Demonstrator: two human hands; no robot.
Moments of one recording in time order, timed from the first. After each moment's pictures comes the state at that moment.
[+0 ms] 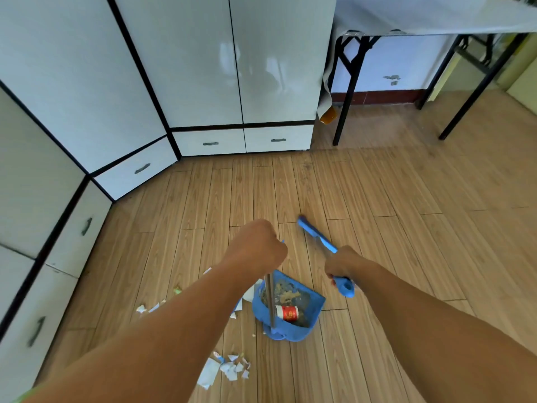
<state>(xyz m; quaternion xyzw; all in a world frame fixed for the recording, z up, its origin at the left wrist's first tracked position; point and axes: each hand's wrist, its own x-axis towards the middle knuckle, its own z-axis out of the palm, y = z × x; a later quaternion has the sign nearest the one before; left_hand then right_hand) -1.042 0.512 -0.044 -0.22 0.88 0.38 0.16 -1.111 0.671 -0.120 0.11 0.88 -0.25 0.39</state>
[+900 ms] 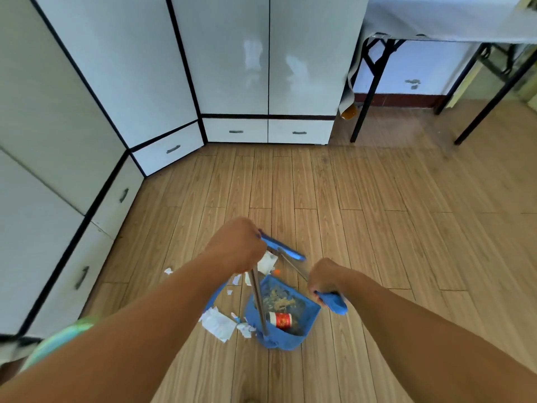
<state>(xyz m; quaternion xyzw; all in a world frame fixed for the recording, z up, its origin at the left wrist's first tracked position) -0.891 0.462 -0.020 -0.28 0.86 0.39 0.15 -0.960 0.632 -0.102 -0.03 0.86 -0.17 0.47</state>
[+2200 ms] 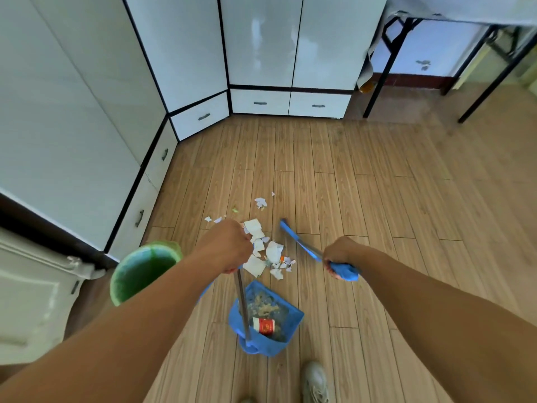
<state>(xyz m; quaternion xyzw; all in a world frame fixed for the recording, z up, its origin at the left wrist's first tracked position) -0.595 0.386 -0.008 -0.31 0.85 0.38 0.19 -0.708 0.590 -0.061 0.08 0.85 -0.26 0.45</state>
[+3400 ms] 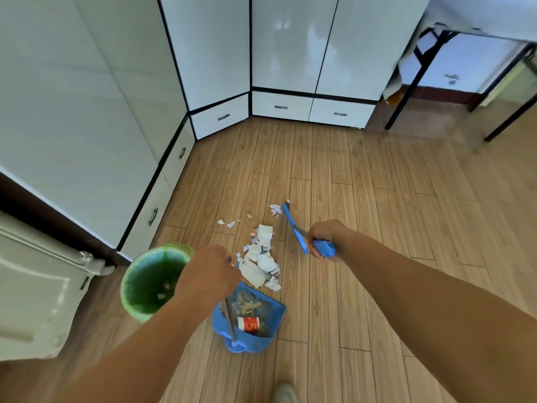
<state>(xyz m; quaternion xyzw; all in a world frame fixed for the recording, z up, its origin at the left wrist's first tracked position) -0.562 0.325 -0.024 -0.37 0.86 0.33 0.15 -0.747 0.478 -0.063 0.14 0.79 -0.41 0.44</state>
